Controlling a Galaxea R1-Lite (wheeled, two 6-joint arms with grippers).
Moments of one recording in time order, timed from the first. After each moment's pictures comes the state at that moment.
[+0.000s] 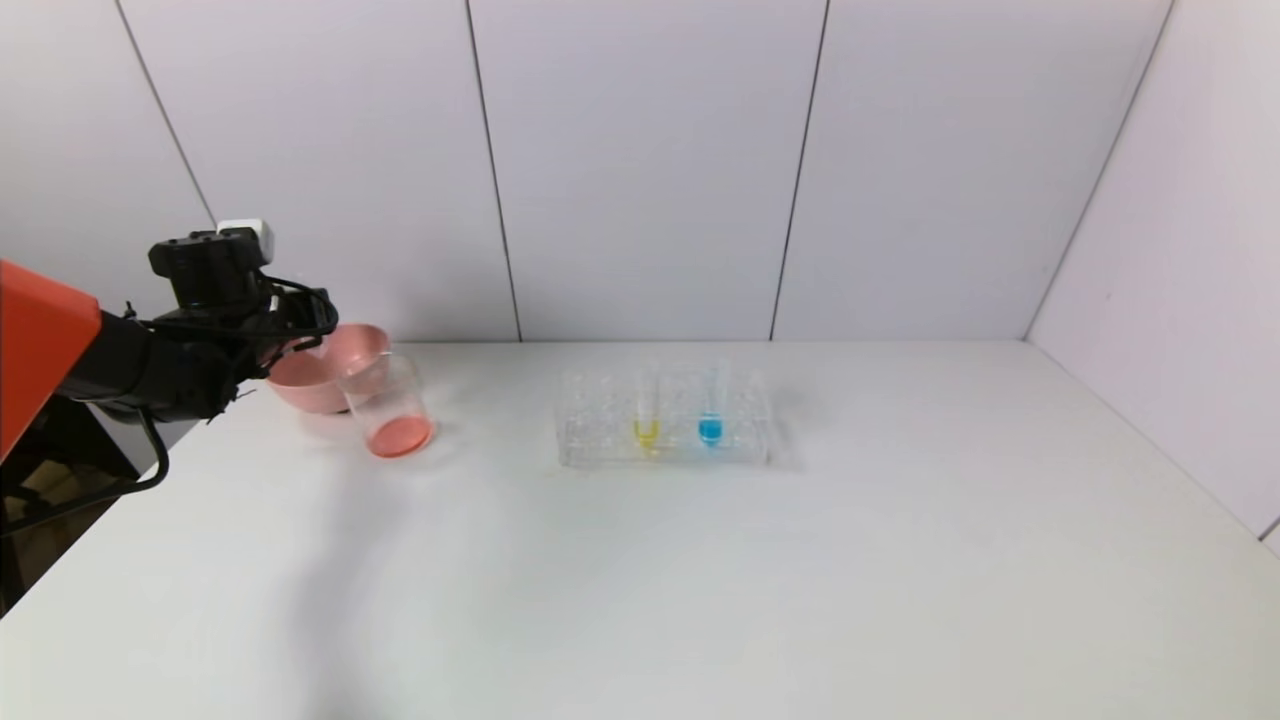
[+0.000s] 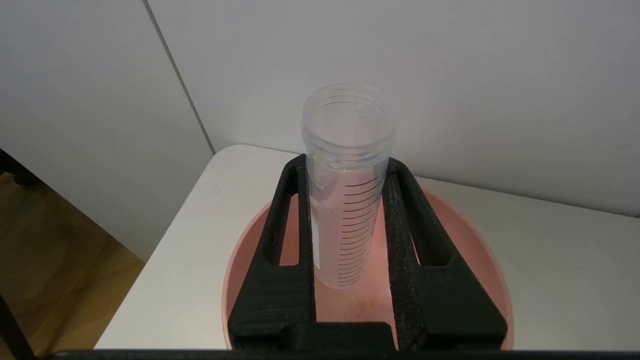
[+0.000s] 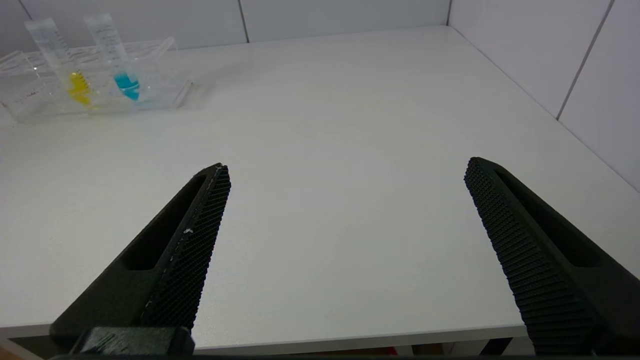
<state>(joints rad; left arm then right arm) 0.14 2.19 -1.36 -0.72 0.11 -0.02 0.00 0.00 0.00 -0.01 -0.04 0.09</state>
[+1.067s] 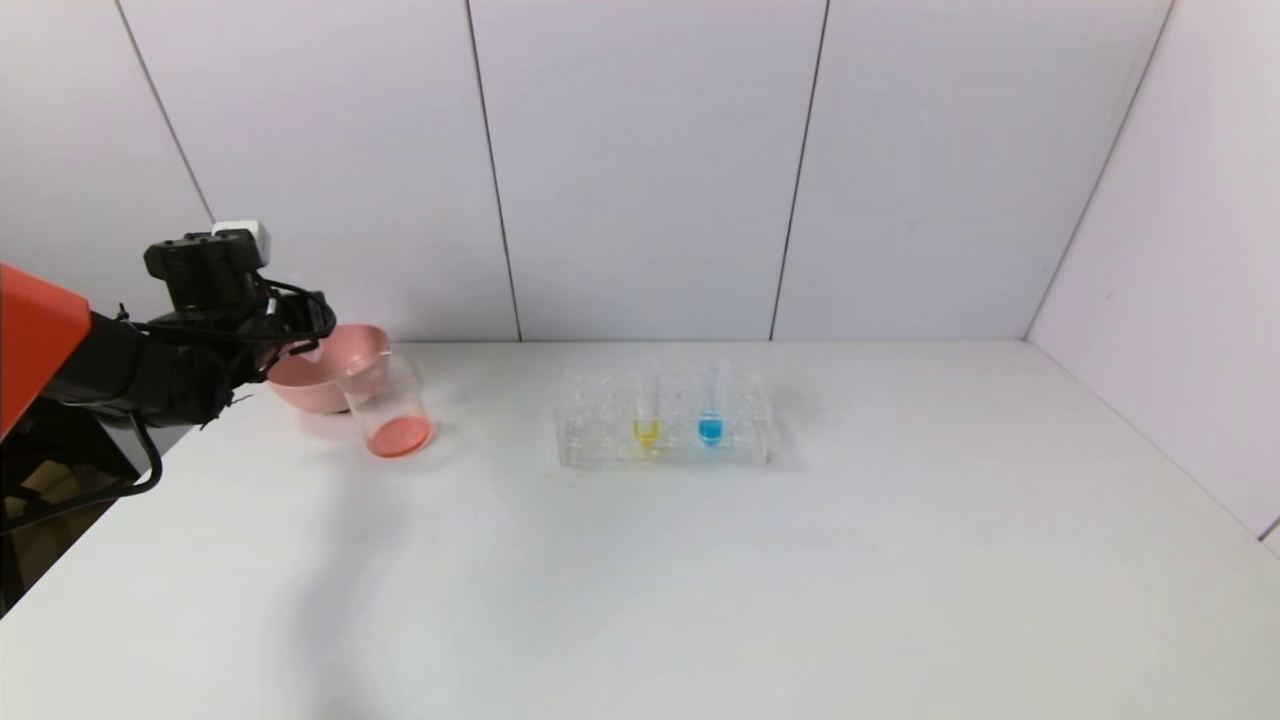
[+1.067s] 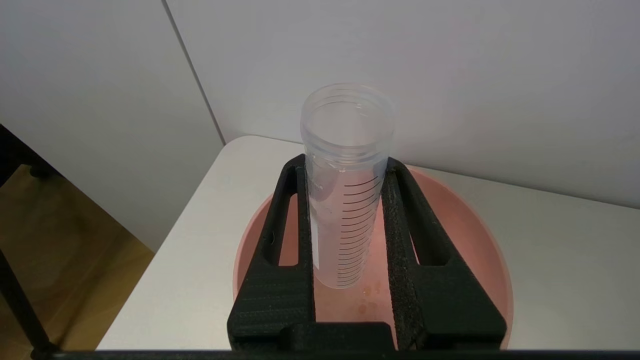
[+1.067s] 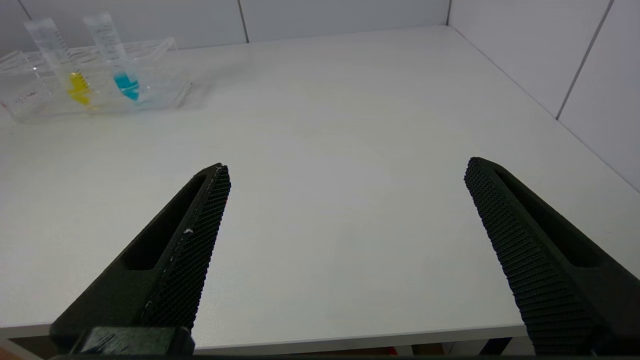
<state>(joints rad) 0.13 2.15 -1.31 -0.73 0.15 -0.01 0.00 0.00 0.00 -0.01 -0.04 0.09</state>
